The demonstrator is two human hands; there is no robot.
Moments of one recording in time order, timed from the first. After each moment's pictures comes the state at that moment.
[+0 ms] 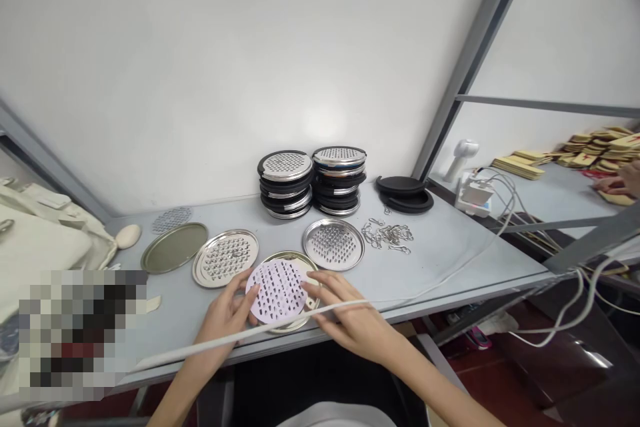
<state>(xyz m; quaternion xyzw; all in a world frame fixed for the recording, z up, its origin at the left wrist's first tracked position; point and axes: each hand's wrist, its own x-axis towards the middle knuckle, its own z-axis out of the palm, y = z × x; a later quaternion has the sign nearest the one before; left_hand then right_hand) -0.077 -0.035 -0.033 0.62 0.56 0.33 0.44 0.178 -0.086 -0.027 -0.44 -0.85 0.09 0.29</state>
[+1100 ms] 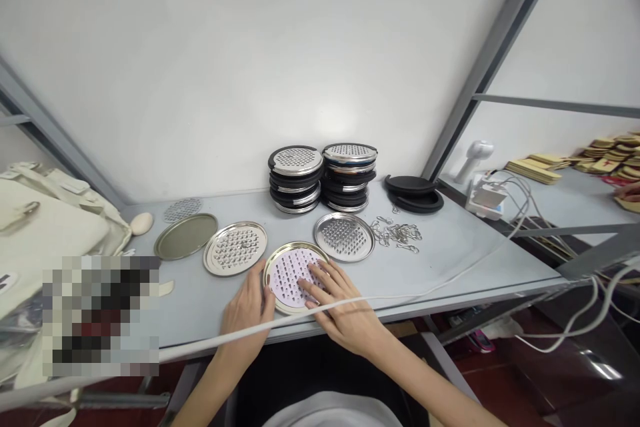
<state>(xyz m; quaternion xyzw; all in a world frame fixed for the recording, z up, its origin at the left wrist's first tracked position) -0.059 -0.046 -0.058 0.78 0.56 0.29 0.03 0.157 -0.080 -0.051 -0.46 -0.85 -0.01 0.26</state>
